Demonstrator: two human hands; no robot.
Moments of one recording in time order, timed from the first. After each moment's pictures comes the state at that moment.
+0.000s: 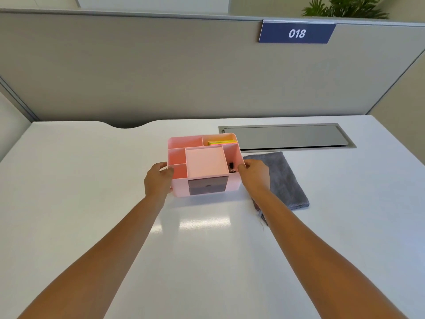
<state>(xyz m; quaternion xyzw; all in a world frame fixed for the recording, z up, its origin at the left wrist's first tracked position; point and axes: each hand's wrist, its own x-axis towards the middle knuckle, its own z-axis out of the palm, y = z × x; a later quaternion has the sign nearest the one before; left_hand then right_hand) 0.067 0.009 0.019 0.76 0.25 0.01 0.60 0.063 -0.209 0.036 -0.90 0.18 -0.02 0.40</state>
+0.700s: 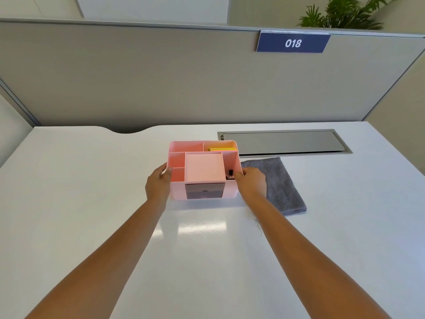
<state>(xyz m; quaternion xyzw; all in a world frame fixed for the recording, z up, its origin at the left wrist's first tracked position) 0.072 0.011 0.005 0.75 0.22 0.03 0.62 0.056 -0.205 0.039 -0.90 0.19 -0.02 0.38</state>
